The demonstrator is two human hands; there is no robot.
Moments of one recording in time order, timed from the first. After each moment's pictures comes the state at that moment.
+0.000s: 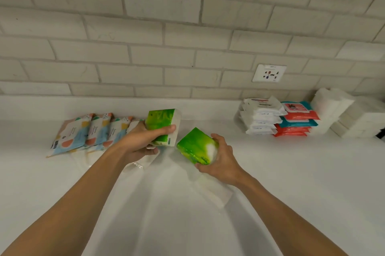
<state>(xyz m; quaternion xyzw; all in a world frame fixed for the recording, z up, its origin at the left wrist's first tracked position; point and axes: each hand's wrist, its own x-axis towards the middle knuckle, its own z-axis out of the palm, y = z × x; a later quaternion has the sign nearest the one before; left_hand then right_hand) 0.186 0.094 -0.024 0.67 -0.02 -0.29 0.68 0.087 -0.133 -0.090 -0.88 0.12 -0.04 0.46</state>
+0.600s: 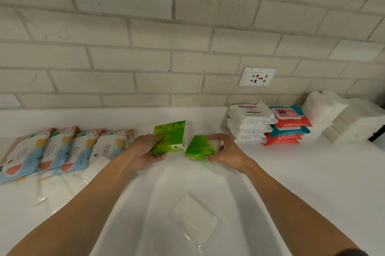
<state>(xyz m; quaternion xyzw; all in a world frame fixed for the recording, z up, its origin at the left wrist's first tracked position) 0.258 -0.008 -0.077 0.59 0.13 -0.34 0.72 0.161 -0.251 -0.098 -0.88 0.15 0.00 0.45</state>
